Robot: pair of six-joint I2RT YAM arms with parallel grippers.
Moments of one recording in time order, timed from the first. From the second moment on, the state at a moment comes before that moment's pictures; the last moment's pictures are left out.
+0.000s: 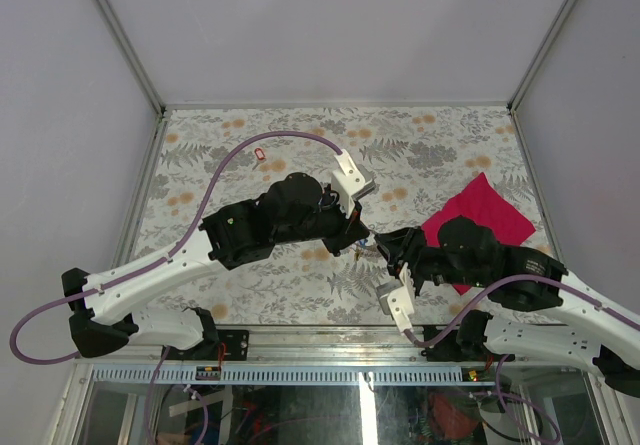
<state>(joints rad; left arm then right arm) -1.10 1.25 1.35 -0.50 0.11 -0.20 1.13 0.75 1.03 -0.77 -0.09 -1.29</state>
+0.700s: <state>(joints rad) -1.10 1.25 1.35 -0.50 0.11 -0.20 1.13 0.75 1.03 -0.77 -0.09 -1.29</state>
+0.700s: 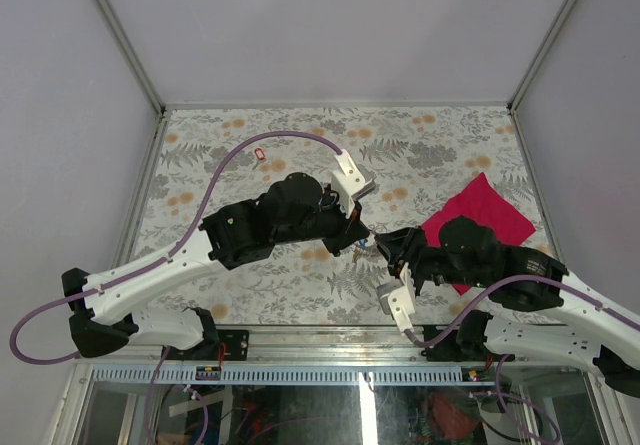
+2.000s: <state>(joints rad) -1.10 1.25 1.35 -0.50 0.12 -0.20 1.13 0.61 1.01 -0.65 -0.11 -1.11</state>
